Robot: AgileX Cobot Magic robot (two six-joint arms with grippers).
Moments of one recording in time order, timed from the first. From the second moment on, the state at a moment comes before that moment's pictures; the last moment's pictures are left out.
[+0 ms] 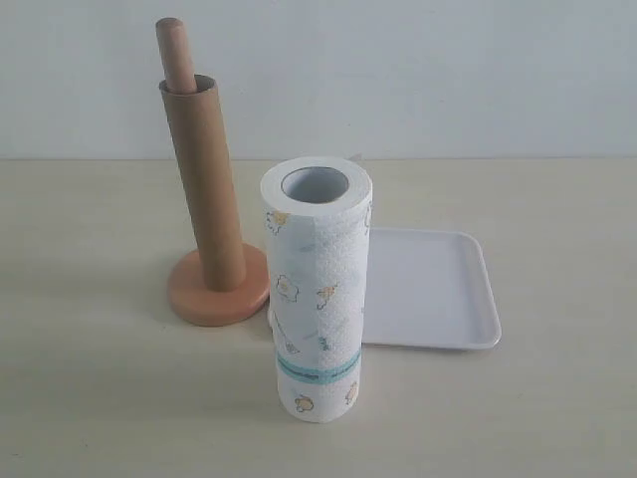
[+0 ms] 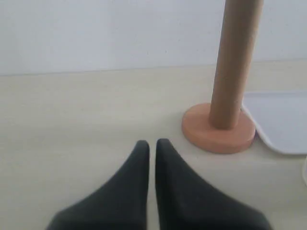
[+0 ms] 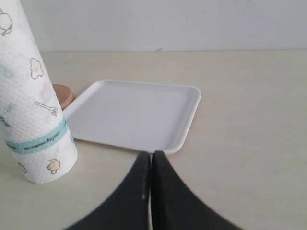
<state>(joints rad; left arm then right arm) -0.10 0.00 0.00 -0.15 0.28 0.13 0.28 0.00 0.00 0.30 0.33 -0.15</state>
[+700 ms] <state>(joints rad) -0.10 0.00 -0.12 -0.44 -0.03 0.13 0.28 0.00 0.00 0.30 0.33 -0.15</state>
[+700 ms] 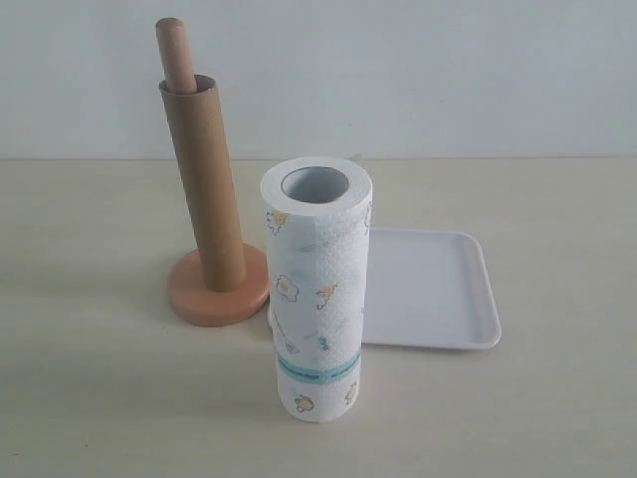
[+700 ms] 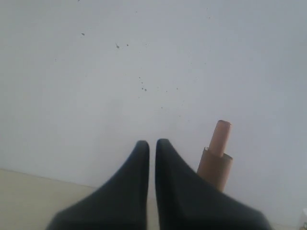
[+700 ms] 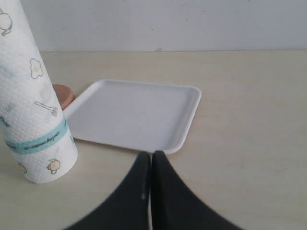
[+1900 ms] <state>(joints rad) -0.10 1.21 -0.40 0.46 -0.81 -0.48 0.28 0.00 0.00 0.30 0.33 -0.15</state>
